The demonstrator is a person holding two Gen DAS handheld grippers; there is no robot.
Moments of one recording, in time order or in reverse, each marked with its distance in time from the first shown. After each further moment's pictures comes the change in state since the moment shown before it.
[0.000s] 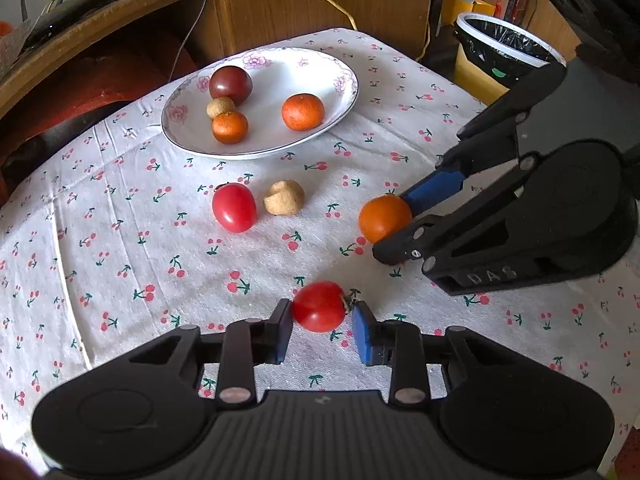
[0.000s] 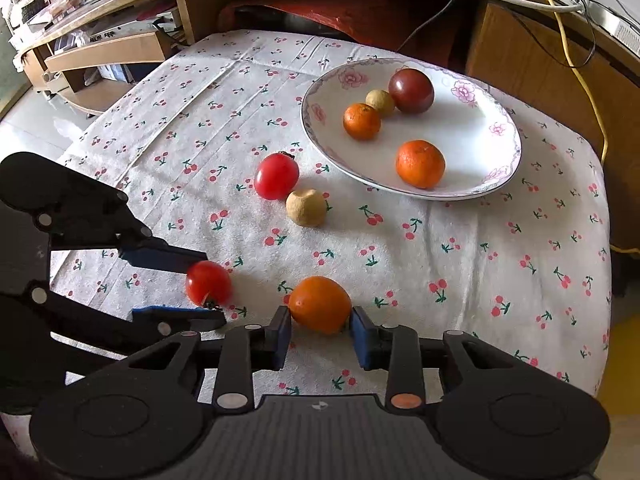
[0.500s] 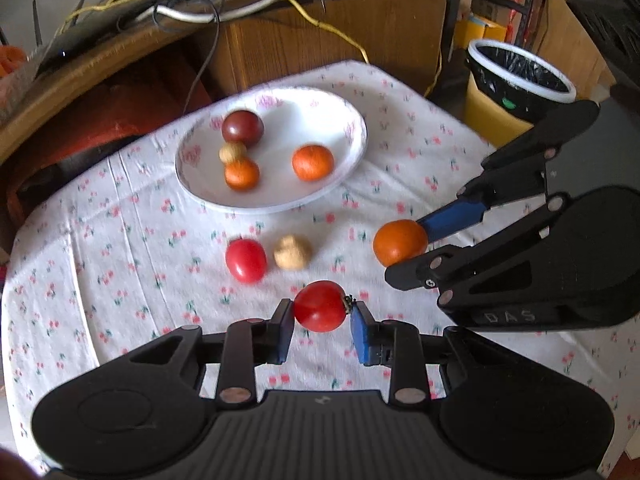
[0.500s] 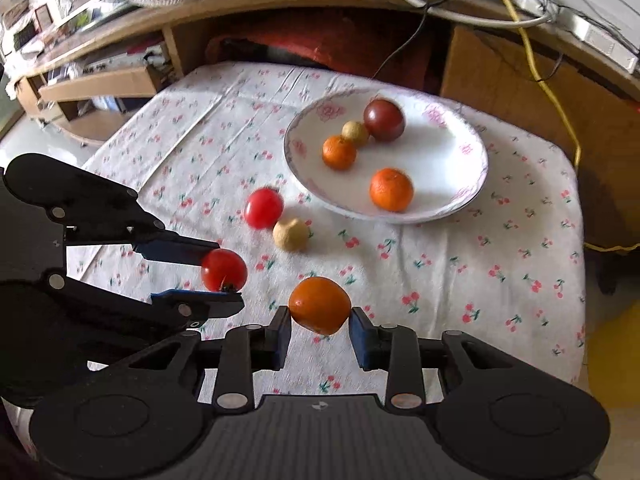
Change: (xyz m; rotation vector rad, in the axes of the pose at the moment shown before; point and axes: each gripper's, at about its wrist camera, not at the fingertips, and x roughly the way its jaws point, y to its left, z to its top) left arm -0.016 -0.002 0.028 -0.016 -0.061 0.038; right arm -0.028 -0.012 0.004 0.057 -0.072 -0.021
